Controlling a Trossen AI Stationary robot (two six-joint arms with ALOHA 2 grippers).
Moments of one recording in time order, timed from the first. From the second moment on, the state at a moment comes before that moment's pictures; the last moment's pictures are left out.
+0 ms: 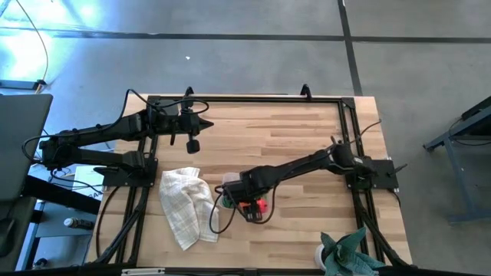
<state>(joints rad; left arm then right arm) 0.44 0.93 0.80 -0.32 -0.02 0.32 0.25 2.23 1.95 -1.03 -0.07 0.09</state>
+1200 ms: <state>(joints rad) 0.44 0.93 0.80 -0.32 -0.02 0.32 0.25 2.26 1.95 -1.04 -0.08 -0.21</state>
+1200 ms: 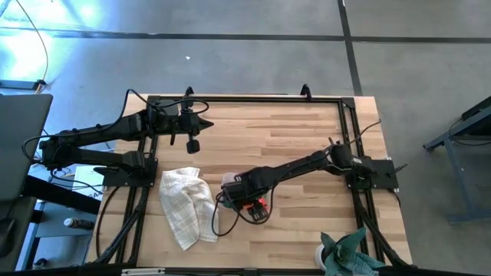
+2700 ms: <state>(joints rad) 0.44 0.93 0.80 -0.32 -0.02 0.32 0.26 2.29 1.95 -1.02 0.06 -0.18</state>
